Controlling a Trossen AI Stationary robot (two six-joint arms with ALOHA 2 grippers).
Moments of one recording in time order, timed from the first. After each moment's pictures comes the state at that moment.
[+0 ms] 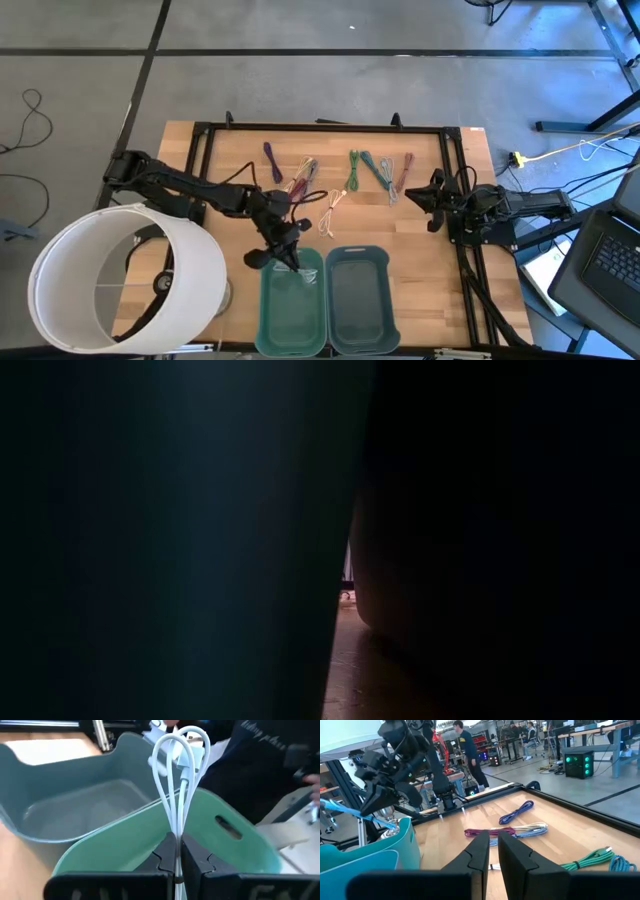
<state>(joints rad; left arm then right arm) -0.12 1.45 0.88 0.04 0.69 0.01 0.16 0.00 0.09 -0.10 0.37 0.28</state>
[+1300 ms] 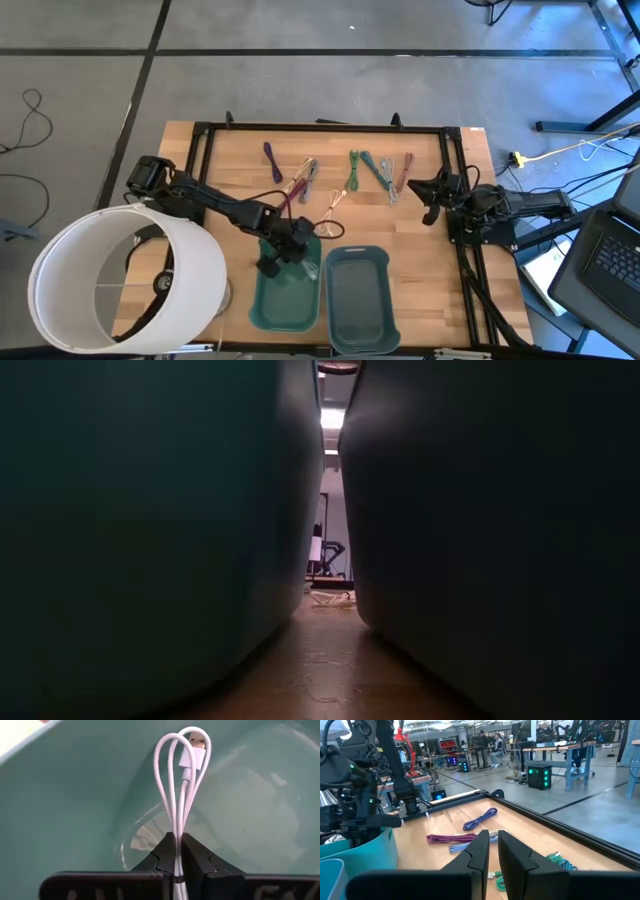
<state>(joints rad) -0.22 1.67 1.00 -0.33 0.15 0.39 0.16 0.00 0.09 -0.11 0.55 0.18</state>
